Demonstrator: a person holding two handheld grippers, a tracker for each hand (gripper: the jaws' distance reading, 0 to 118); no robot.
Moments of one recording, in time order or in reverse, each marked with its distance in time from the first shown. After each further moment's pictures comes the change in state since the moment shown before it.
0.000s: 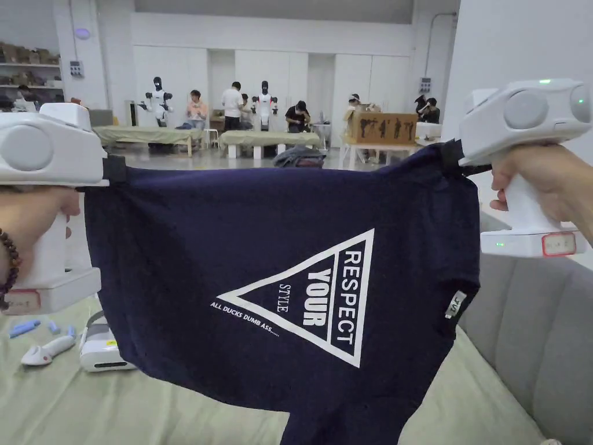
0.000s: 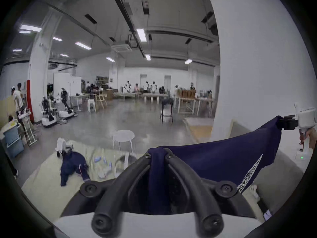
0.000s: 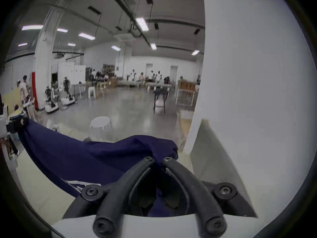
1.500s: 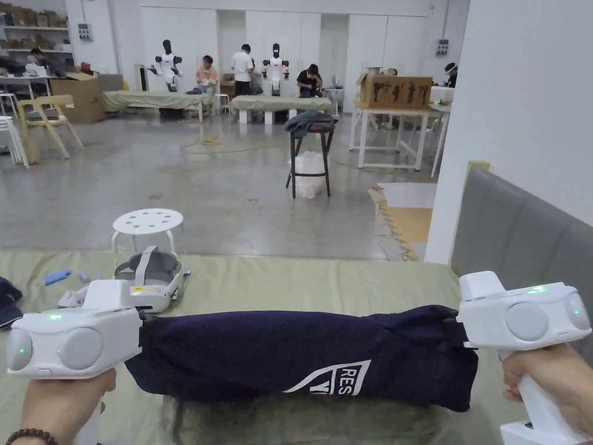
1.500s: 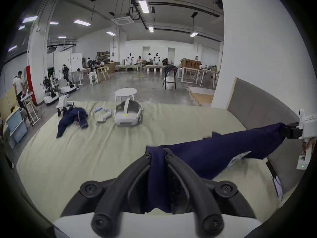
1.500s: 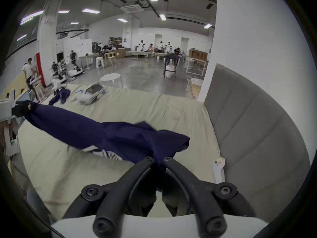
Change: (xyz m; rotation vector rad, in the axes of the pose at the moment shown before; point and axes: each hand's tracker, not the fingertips) left arm -0.002 -0.277 0.089 -0.322 0.008 0.002; right arm -0.025 -0.318 0.055 -0.337 0.114 0.066
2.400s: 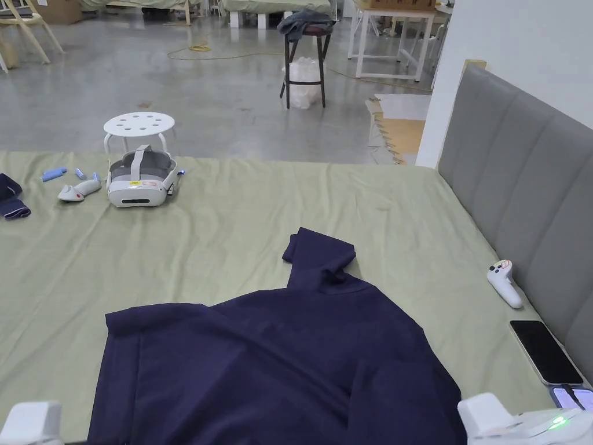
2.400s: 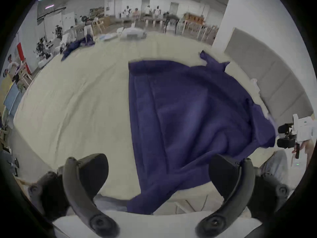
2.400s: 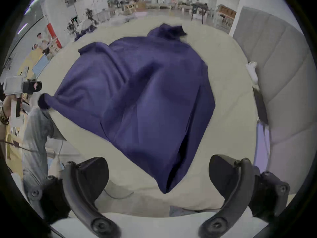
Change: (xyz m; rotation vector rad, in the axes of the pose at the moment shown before) left arm -0.043 -0.228 0.121 -0.372 -0.062 0.050; right arm -0.045 -0.256 0.079 -0.377 0.197 0.067
